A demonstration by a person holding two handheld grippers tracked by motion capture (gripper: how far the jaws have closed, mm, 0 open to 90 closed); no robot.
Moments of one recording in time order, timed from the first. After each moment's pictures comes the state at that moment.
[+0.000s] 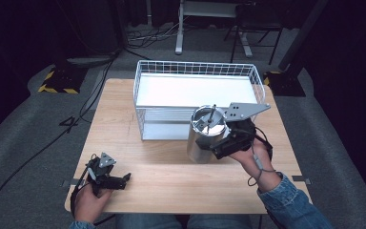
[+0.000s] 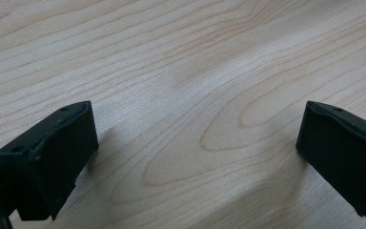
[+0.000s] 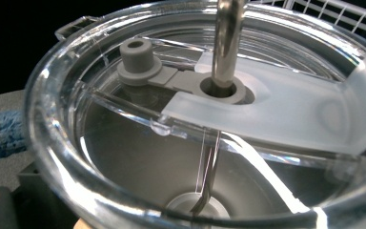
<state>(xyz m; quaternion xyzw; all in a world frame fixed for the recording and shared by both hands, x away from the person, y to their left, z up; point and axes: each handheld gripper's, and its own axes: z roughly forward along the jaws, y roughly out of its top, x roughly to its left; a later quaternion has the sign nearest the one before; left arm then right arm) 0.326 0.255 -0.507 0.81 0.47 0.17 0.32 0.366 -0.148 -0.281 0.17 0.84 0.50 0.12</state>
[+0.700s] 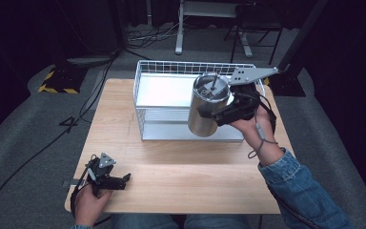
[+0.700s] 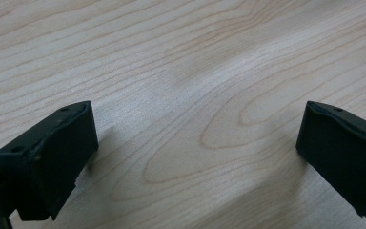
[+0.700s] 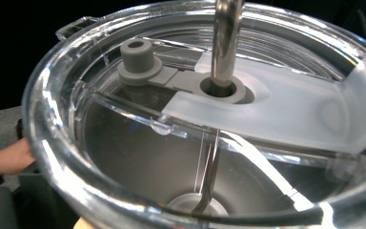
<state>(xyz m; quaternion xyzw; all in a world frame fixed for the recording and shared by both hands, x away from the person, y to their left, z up) 0.325 0.255 -0.507 0.80 0.47 0.17 0.32 0.409 -0.146 -0.226 0.19 0.83 0.51 0.15</state>
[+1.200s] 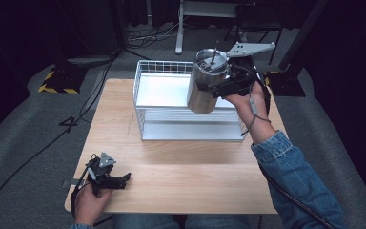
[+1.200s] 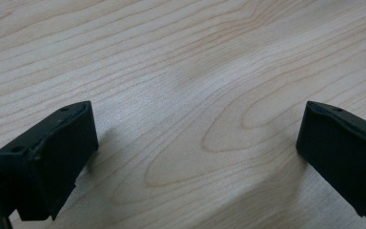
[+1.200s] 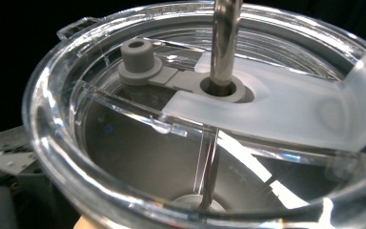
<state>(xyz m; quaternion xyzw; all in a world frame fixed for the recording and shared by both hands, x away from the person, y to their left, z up) 0.326 0.255 -0.507 0.80 0.47 0.17 0.32 0.457 -0.140 -0.205 0.23 0.80 0.52 0.18</state>
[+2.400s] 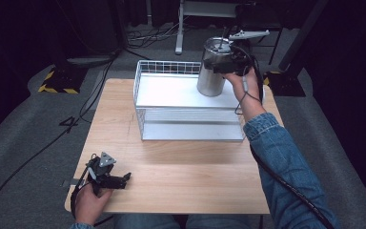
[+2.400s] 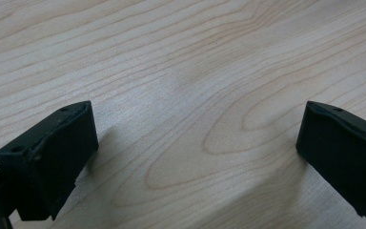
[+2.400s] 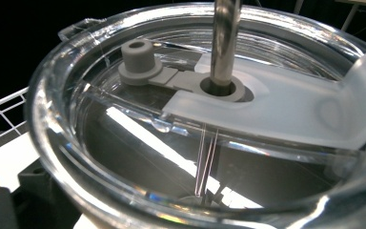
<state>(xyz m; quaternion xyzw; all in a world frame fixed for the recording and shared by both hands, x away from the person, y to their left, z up) 0.327 0.254 -0.507 0.80 0.48 0.17 0.32 0.546 -0.159 -0.229 0.35 0.77 0.49 0.21</state>
